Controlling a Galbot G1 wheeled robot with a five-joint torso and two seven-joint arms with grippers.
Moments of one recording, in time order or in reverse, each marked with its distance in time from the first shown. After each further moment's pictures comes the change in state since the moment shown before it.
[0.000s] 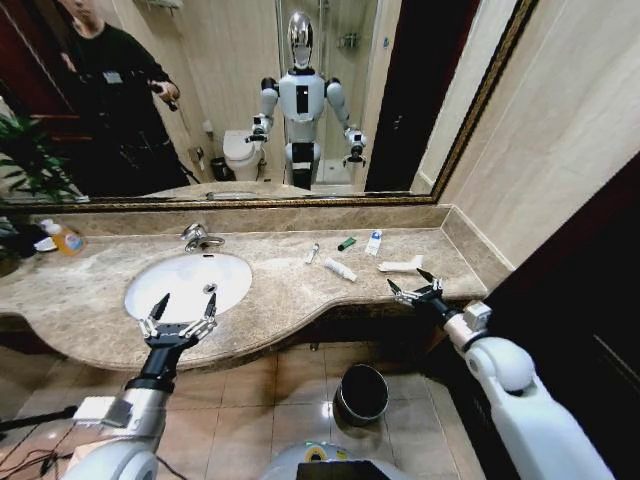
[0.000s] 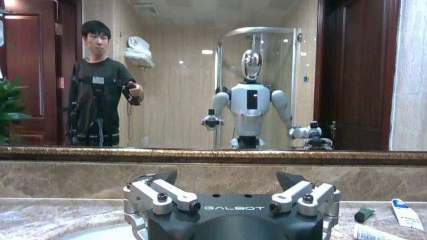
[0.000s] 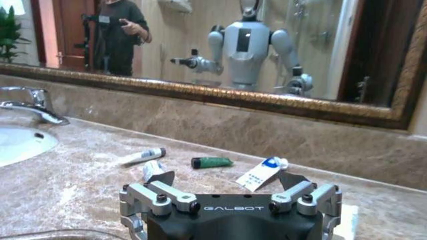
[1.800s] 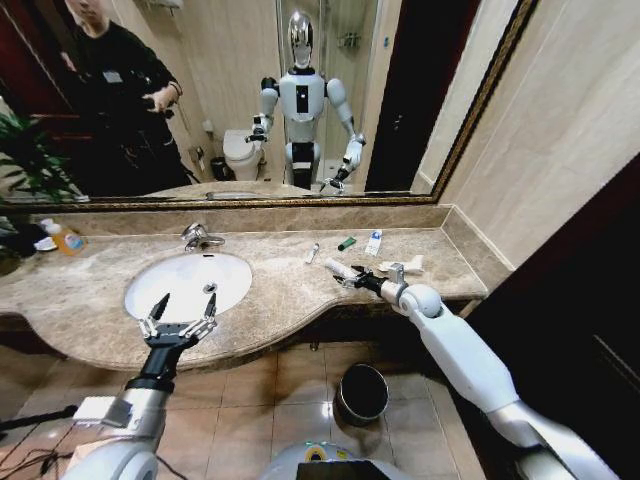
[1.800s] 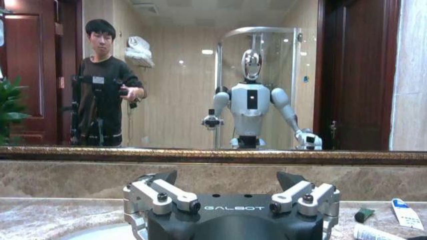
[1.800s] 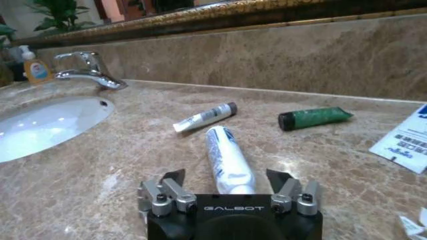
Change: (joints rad) left arm 0.000 0.000 0.000 0.000 0.000 0.000 0.000; right arm 0.558 0.007 -0.533 -0.454 0.140 -0.169 -0.047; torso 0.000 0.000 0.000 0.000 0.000
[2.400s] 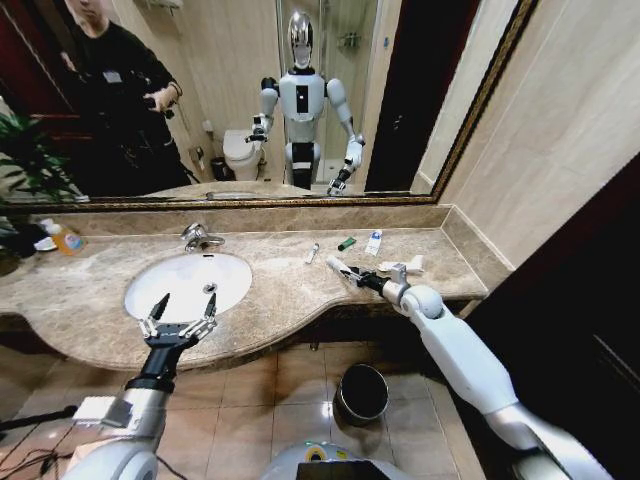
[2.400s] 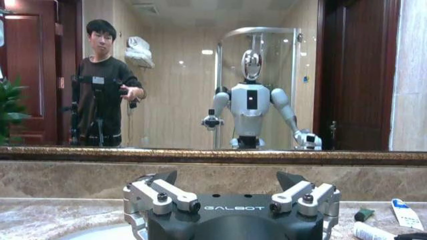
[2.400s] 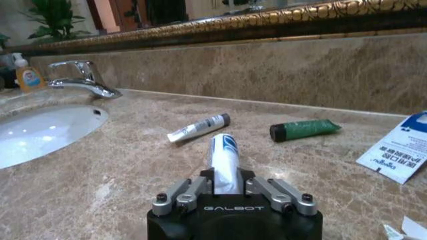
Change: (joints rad) left arm 0.000 0.000 0.000 0.000 0.000 0.000 0.000; right arm -0.025 0.015 0.032 0.017 -0.030 0.022 0.010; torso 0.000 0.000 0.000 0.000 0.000
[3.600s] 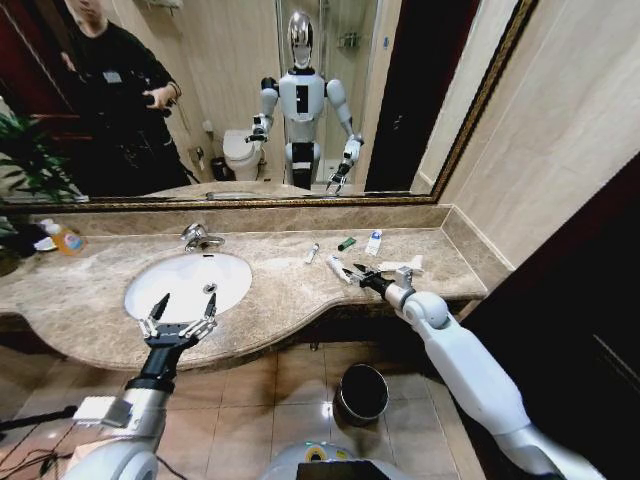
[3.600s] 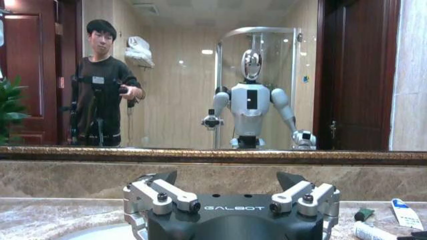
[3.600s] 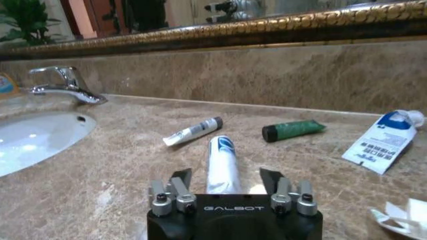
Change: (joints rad) left arm 0.000 0.000 0.000 0.000 0.000 0.000 0.000; right arm -0.076 0.018 0.023 0.120 0.008 -0.026 0.152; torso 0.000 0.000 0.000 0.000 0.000
